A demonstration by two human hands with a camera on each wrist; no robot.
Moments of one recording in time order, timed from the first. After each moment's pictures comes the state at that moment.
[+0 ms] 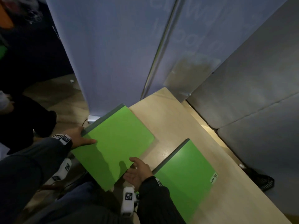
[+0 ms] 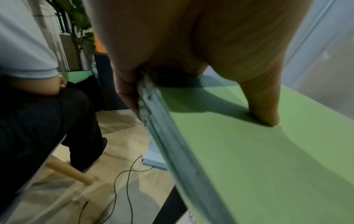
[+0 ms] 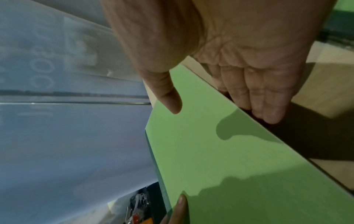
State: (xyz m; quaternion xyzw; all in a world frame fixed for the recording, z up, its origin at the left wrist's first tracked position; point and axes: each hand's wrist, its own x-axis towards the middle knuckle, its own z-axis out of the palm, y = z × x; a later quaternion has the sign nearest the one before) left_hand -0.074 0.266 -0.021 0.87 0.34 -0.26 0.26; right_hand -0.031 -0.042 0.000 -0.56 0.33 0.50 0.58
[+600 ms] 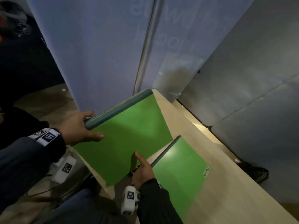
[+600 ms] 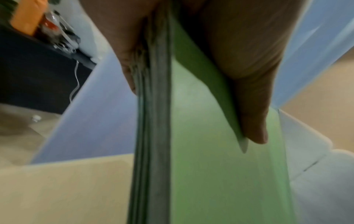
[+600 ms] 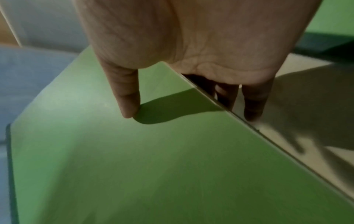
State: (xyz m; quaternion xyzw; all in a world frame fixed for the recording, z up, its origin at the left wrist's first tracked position) left_hand -0.059 0.210 0.109 0.89 0.21 -0.05 0.40; right_hand -0.038 -0.067 0.022 -0.50 0.27 0.40 0.72
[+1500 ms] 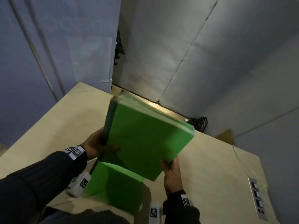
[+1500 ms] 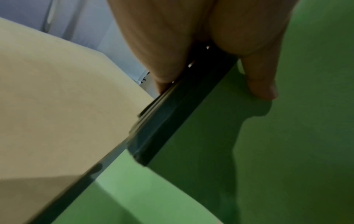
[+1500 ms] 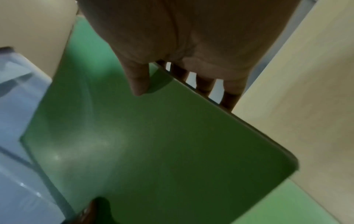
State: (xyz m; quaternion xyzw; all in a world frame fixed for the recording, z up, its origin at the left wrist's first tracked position) left_hand 0.018 -0.050 0.061 0.74 -0.03 -0.22 0.63; right_hand -0.101 -0.341 0.100 -0.72 0.15 -0.02 0.67
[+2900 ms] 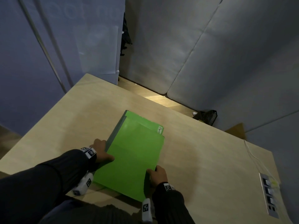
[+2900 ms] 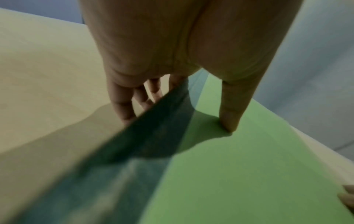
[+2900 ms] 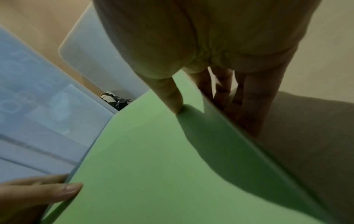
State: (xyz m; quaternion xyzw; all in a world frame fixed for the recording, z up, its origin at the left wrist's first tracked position) left_hand 0.003 -0.049 -0.018 0.91 0.03 -0.37 0.17; right_hand -0.099 -0.320 -0.022 -0.81 0.33 0.27 0.41
